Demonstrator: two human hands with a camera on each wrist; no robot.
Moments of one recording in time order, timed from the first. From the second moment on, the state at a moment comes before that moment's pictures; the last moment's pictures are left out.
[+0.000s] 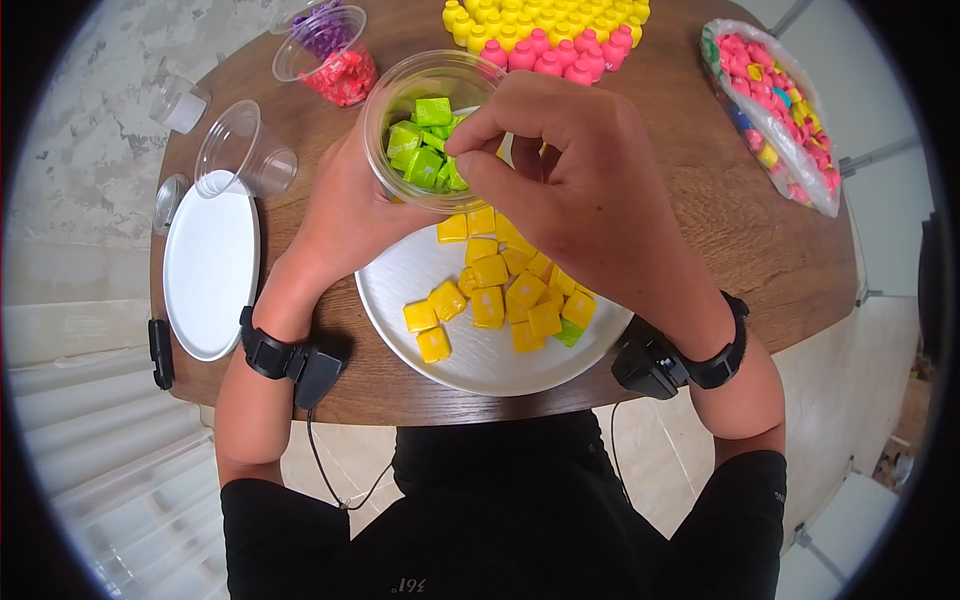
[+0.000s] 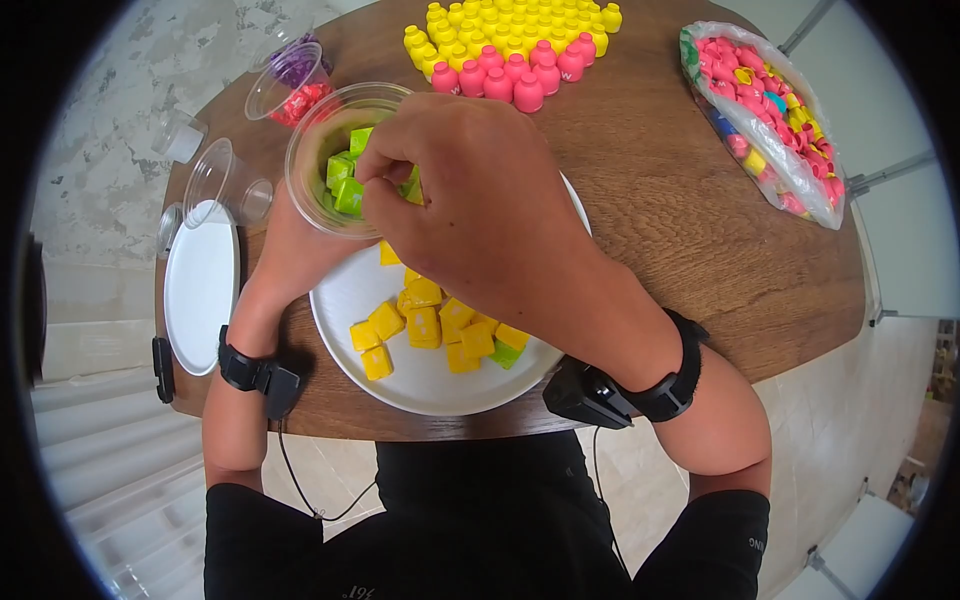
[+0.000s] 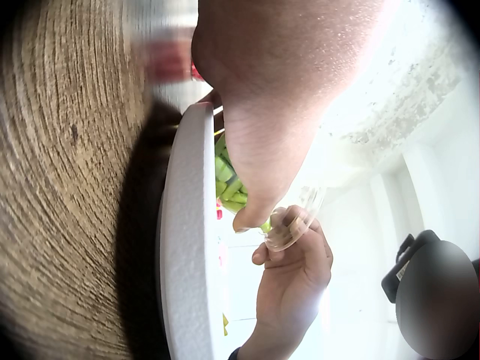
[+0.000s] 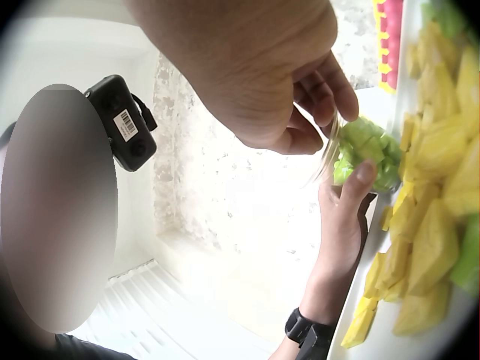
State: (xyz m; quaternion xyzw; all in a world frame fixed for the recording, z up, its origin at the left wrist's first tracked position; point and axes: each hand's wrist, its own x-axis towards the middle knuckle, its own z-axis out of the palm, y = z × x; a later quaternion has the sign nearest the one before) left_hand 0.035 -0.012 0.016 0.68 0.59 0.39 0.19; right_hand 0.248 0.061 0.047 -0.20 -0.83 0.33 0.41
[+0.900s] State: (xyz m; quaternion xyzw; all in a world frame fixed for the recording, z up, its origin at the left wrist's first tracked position) left_hand 0.034 -0.012 0.014 0.68 0.59 0.40 0.19; right_hand 0.249 0.061 0.047 -0.20 -0.83 0.32 0.40
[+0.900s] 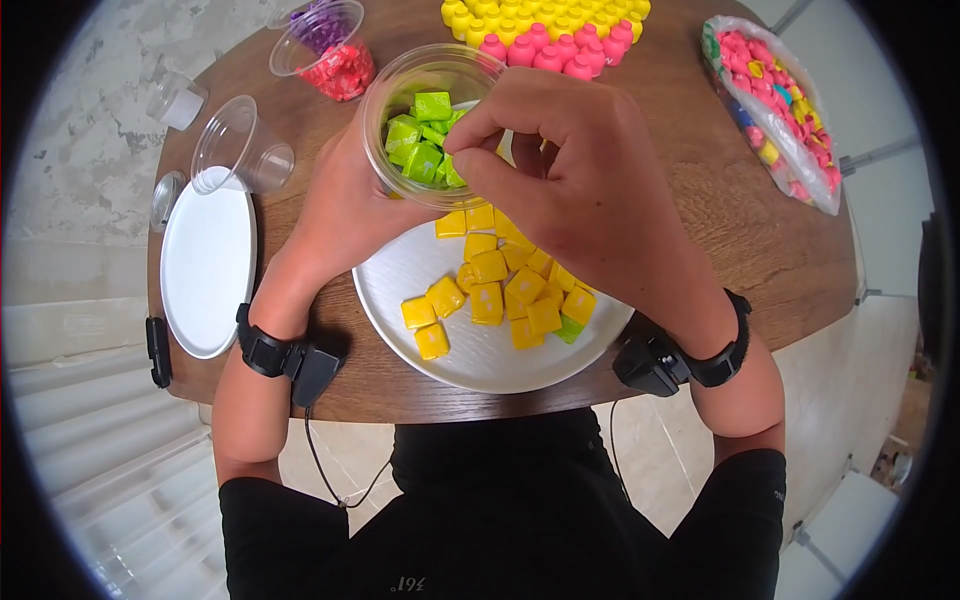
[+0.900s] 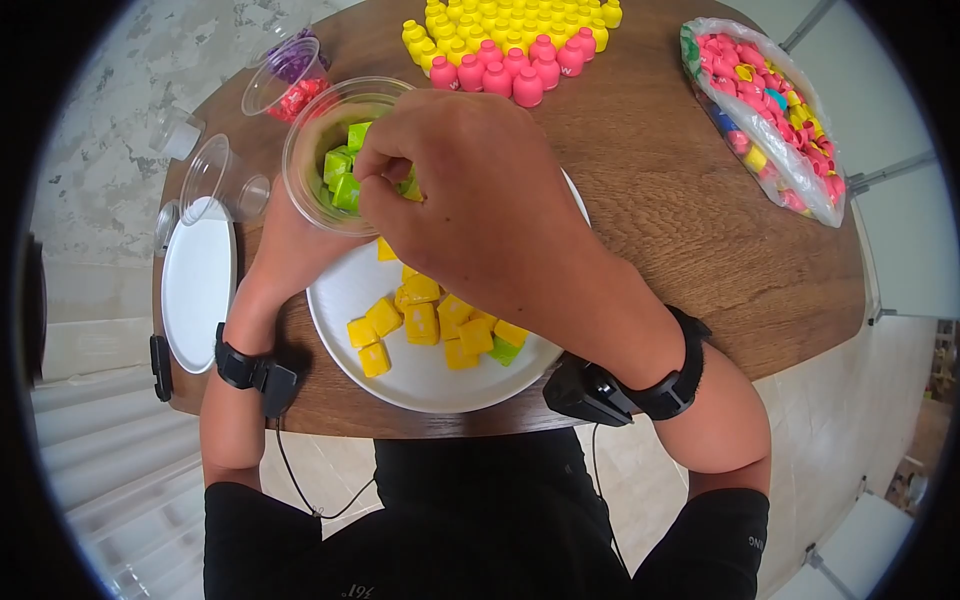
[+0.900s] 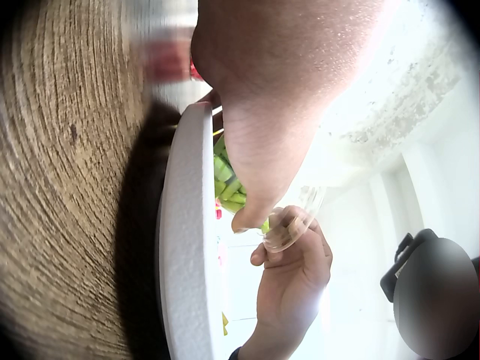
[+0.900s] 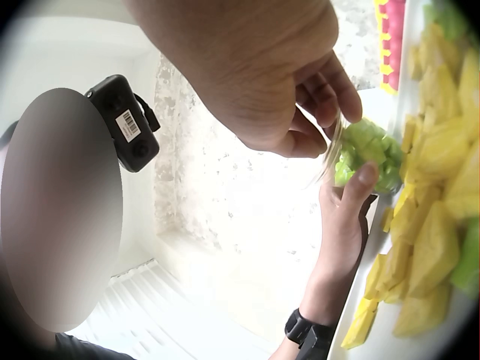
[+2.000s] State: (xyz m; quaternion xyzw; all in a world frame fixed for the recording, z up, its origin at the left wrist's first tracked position) left_hand 0.036 -0.013 0.014 0.70 0.58 0.39 0.15; right_hand 0.250 0.061 0.044 -0.20 -0.85 0.30 0.39
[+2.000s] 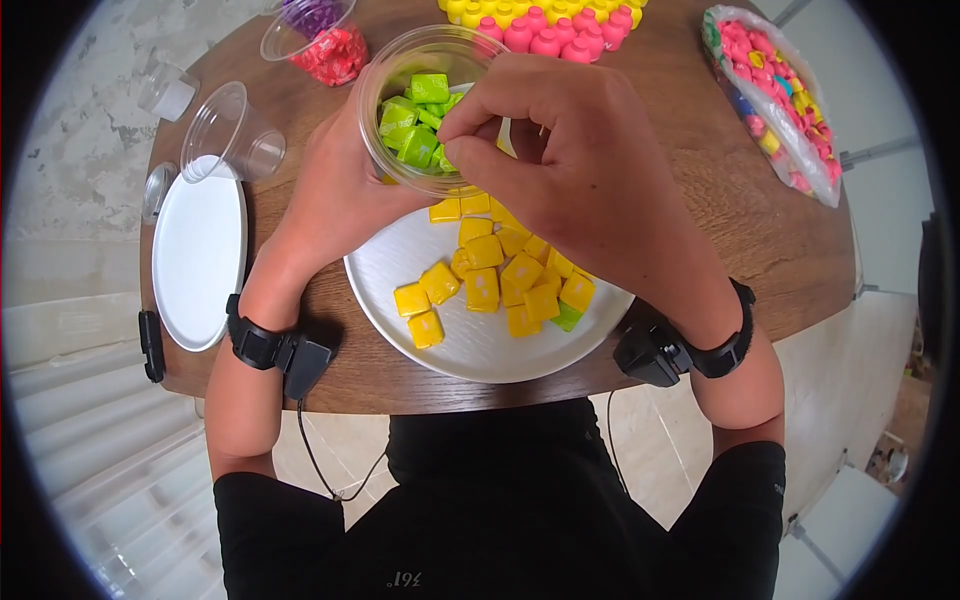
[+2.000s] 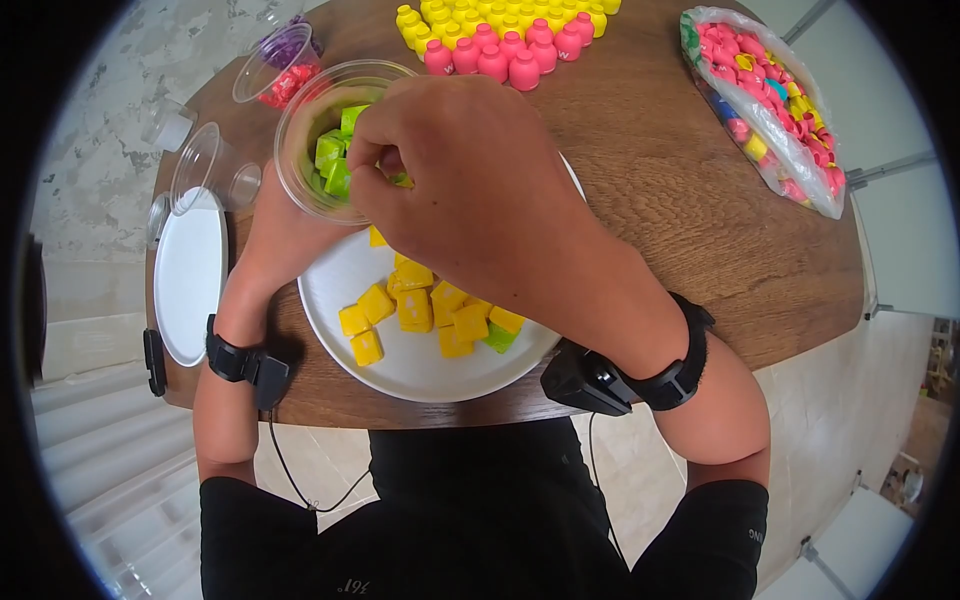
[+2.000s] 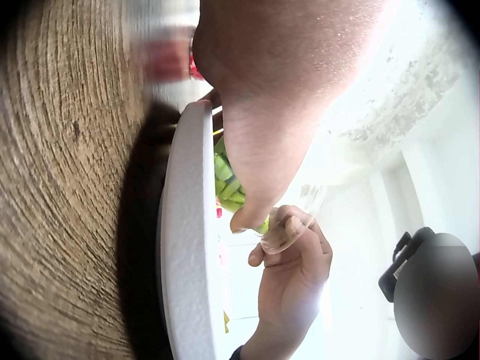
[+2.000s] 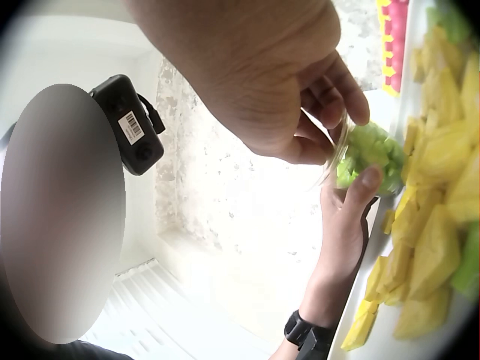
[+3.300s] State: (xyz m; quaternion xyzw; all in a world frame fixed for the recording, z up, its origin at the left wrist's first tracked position) left_hand 0.034 -0.012 0.012 0.71 0.57 0.38 0.14; right_hand 0.252 0.062 0.045 -0.20 -0.87 0.29 0.33
